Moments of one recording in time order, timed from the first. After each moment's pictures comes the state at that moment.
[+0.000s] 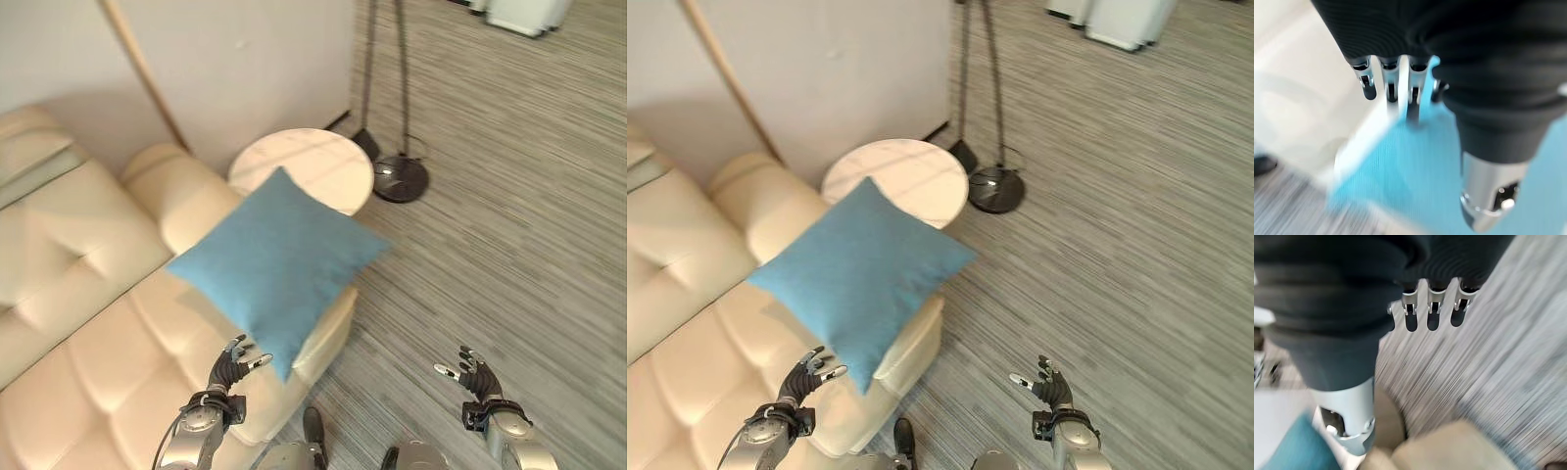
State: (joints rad) left arm 0.10 0.31 -0.07 0.48 -0.26 0.01 0.07; right arm 0.09 -0.29 0.07 0.49 0.27 0.03 -0.11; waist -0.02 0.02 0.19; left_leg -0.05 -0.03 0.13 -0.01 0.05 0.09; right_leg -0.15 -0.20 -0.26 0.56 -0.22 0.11
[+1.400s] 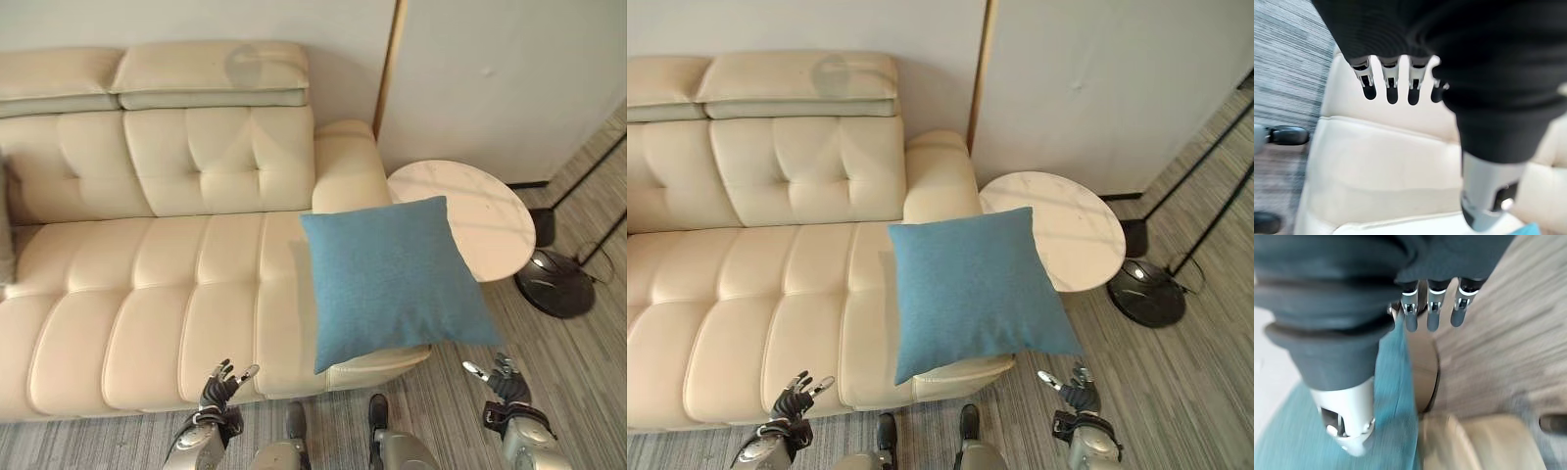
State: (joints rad) left arm 0.11 0.28 -0.01 0.59 -0.46 0.01 0.13; right arm 0.13 -0.27 -0.17 0.55 0.28 0.05 -0.21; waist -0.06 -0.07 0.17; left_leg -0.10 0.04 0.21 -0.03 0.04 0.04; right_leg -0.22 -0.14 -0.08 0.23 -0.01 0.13
